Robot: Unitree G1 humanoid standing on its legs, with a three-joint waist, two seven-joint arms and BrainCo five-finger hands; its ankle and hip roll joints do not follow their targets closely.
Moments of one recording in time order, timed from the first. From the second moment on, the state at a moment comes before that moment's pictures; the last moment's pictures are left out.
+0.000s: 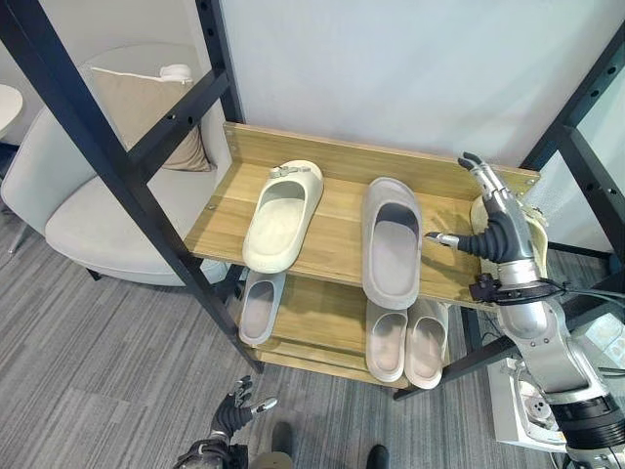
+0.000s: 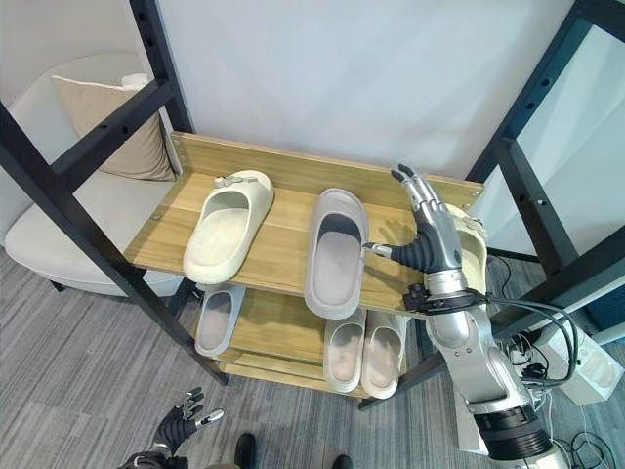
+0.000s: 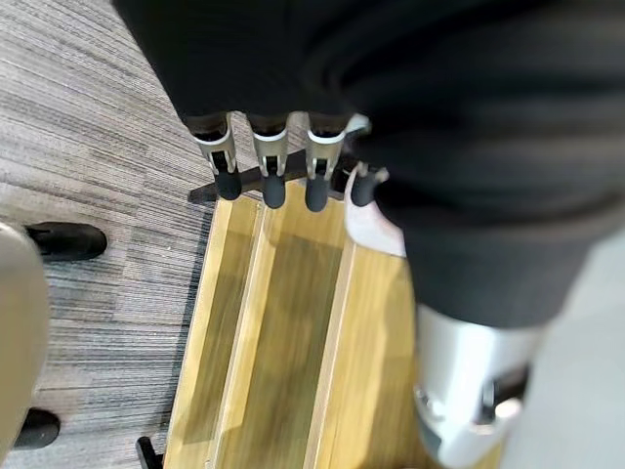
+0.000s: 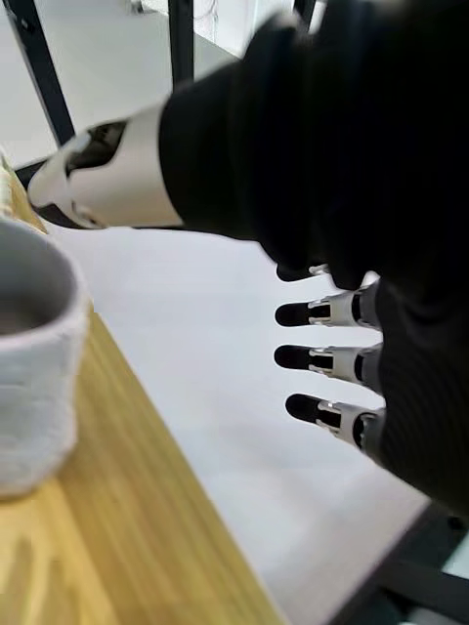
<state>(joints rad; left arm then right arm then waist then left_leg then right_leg) 0.28 0.28 -0.19 0.50 -0.30 -0.10 0.04 -0.18 -0.55 0.11 -0.22 -0.39 -0.12 -0.30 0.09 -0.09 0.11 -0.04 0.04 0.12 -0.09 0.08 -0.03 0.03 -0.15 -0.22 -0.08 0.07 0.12</state>
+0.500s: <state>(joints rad) 0.28 0.27 -0.19 0.50 -0.30 -0.10 0.04 -0.18 -0.63 0.15 -0.18 -0.40 -0.12 -0.26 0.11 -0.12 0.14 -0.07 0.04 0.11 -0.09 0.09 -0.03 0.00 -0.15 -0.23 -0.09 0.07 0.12</state>
